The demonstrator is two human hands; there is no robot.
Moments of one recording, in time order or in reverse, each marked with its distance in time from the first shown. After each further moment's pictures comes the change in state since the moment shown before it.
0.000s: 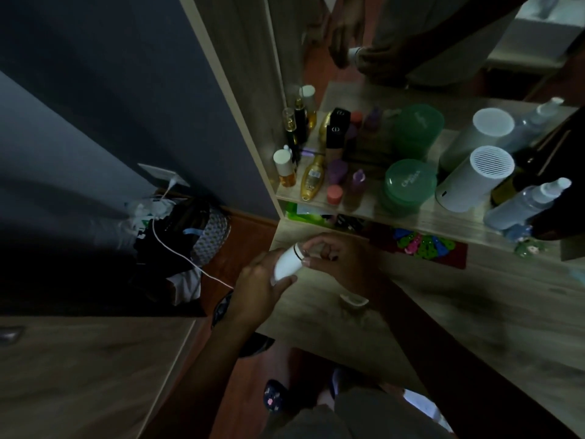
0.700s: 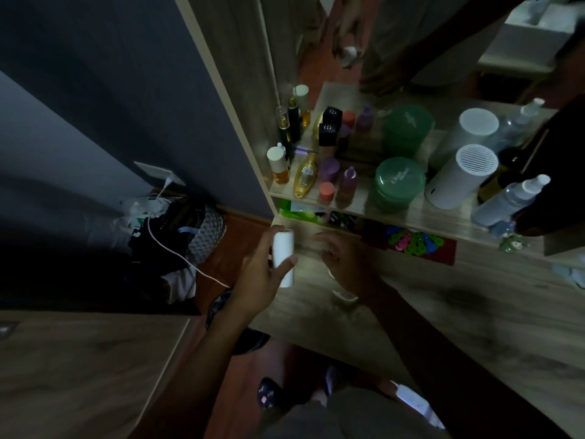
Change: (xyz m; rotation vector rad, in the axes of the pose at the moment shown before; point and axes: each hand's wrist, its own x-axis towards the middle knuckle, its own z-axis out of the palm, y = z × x) left_hand 0.004 0.026 0.005 -0.311 0.073 -0.096; right_hand -0.008 0.051 0.006 -0.228 0.152 -0.129
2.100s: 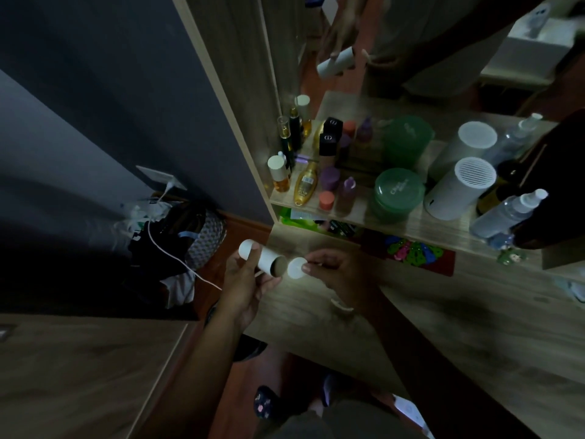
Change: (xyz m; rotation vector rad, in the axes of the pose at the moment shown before) left_hand 0.007 0.003 -0.008 -0.937 0.197 -0.680; right_hand -0.005 -0.049 -0.019 0.635 -0.123 0.431
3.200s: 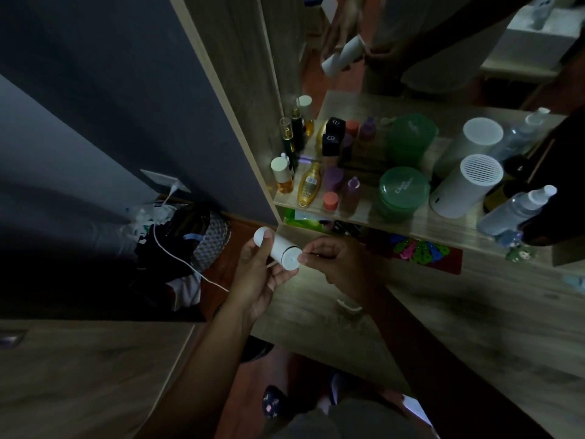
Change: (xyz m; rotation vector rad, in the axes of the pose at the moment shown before) left_hand -0.008 0.022 0.025 -0.002 -0.126 -0.027; right_hand 0.005 -0.030 0.008 -0.013 -0.010 -0.088
